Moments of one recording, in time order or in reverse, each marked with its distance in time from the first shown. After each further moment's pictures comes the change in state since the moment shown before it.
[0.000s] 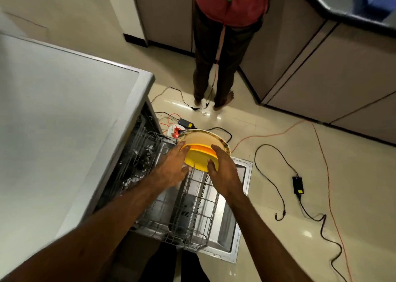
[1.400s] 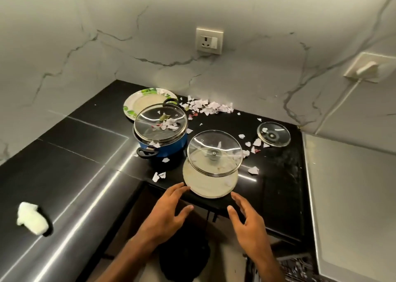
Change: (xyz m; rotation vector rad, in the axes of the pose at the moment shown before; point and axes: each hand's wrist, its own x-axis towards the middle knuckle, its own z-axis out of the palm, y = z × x) left_hand -0.790 -0.028 0.078 -0.703 1.182 -1.217; right_hand -0.472 -0.321 0.263 -0.084 -1.138 -0.909
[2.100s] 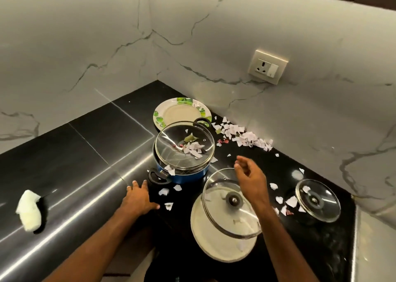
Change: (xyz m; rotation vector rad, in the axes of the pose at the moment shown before) left_hand 0.139 -0.136 -0.067 0.316 -0.007 -0.861; right_hand 0.282 -0.116 0.034 -0.032 -0.140 -0.173
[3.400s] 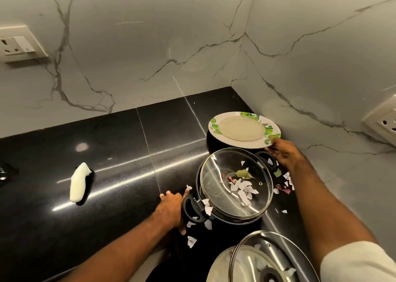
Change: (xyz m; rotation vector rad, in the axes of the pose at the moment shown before) left_hand 0.027 0.025 -0.038 0.016 -0.145 0.024; right_hand 0.350 -0.049 0.159 0.350 -0.326 0.481
